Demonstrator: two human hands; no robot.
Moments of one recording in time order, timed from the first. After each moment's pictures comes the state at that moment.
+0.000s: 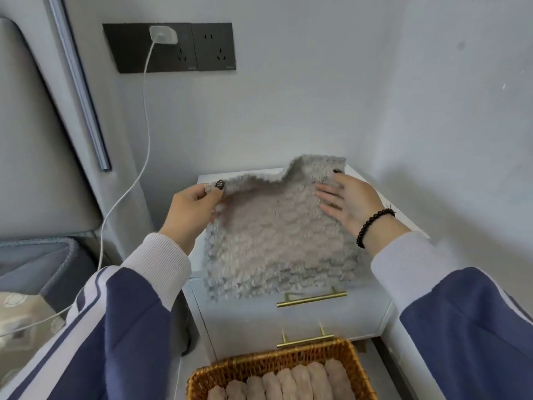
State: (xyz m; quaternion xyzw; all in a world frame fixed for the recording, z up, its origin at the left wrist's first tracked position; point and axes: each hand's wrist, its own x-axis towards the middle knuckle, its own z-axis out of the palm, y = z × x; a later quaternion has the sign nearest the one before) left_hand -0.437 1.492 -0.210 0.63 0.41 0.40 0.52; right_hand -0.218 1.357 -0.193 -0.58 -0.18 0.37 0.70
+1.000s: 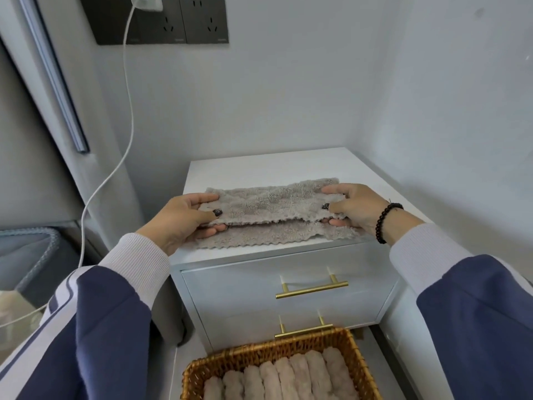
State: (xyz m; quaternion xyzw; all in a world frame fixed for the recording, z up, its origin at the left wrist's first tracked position) left_hand -0.442 1.501 -0.231 0.59 0.43 0.26 0.63; right_hand -0.183 1.356 -0.234 -0.75 -0.32 0.34 0.47
